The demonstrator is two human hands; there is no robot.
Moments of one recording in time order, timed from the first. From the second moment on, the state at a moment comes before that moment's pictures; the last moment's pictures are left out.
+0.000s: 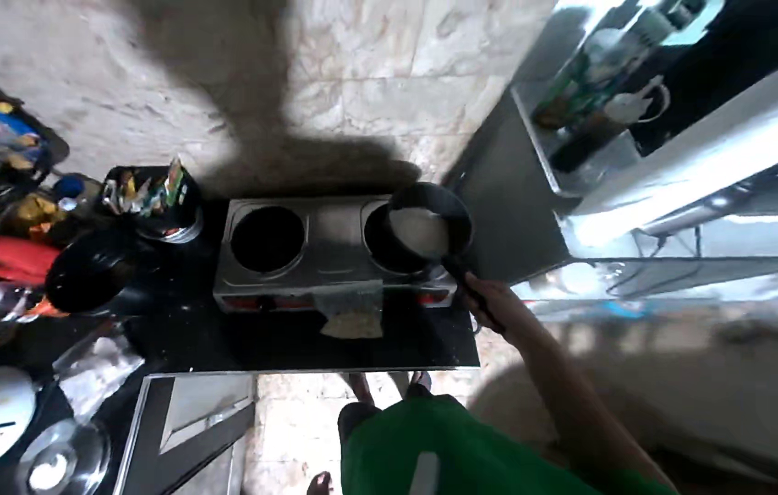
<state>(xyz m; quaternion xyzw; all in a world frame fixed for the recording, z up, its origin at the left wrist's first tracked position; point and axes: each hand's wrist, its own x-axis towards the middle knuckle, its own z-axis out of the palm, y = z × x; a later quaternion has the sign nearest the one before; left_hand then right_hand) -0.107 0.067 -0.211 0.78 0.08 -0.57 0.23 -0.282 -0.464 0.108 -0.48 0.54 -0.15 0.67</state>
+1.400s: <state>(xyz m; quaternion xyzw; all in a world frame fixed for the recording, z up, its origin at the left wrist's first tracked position) -0.059 -0.044 -0.206 0.72 0.01 -0.66 0.22 -0.224 -0.500 0.077 -0.53 0.59 -0.08 0.60</state>
